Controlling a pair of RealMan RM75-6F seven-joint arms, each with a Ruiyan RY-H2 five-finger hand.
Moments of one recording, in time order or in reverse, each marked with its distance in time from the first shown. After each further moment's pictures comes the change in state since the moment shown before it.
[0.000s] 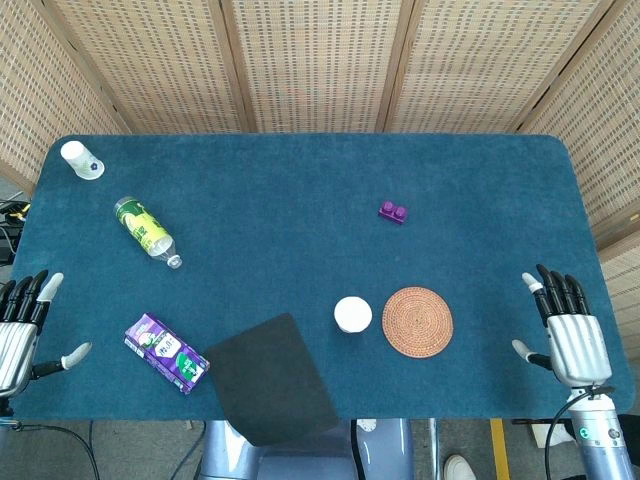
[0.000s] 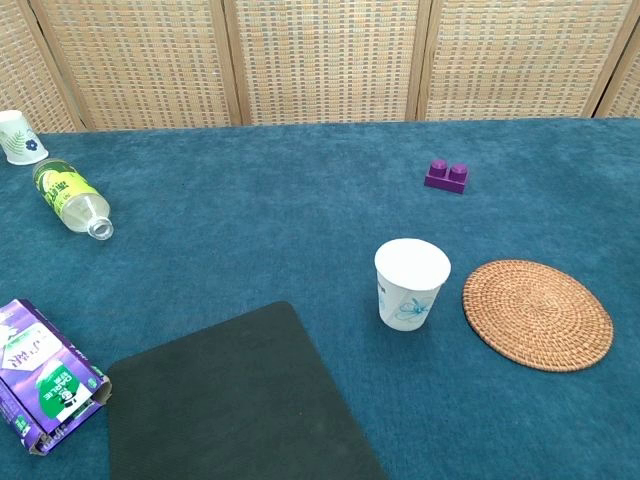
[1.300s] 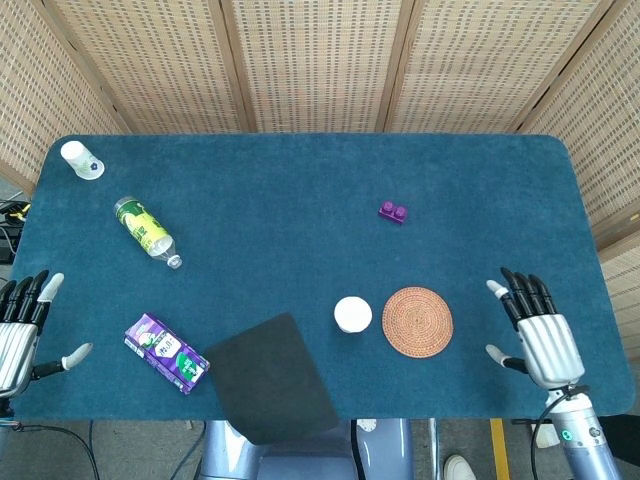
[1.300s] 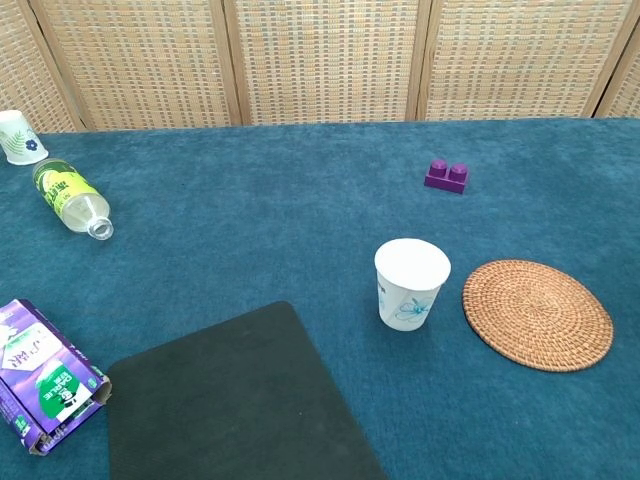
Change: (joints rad) left arm 0.000 0.001 0.000 -0.009 0.001 -0.001 0.009; right arm 0.045 0.001 -0.026 -0.060 -0.110 -0.033 0.006
